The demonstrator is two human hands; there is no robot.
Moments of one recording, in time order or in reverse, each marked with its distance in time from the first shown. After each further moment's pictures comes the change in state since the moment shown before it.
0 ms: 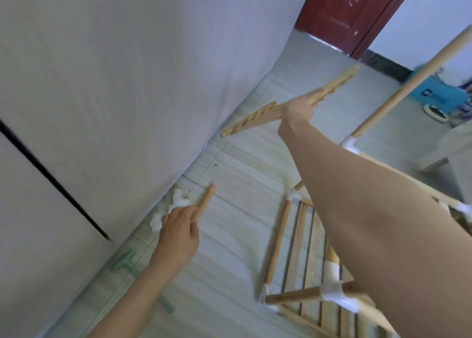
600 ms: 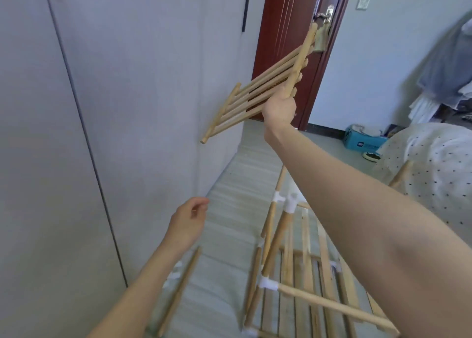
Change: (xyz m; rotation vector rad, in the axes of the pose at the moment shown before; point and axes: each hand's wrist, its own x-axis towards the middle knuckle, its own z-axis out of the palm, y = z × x) left_hand -0.099 0.216 -0.146 -0.377 0.105 0.220; right_hand -0.176 -0.187 -0.212 0.537 0.100 -0.316
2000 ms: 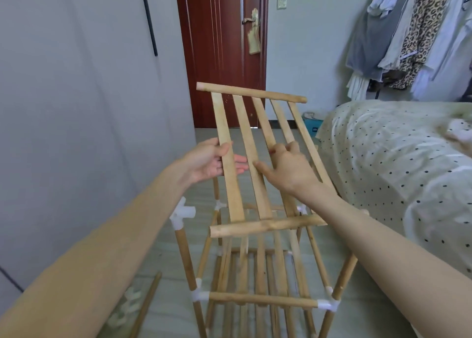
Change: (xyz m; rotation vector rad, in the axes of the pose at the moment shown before) left_hand 0.022 0.238 0.159 -0.550 -0.749 -0.180; right_hand 0.020 0.008 -0.291 -1.113 -0.188 -0.330
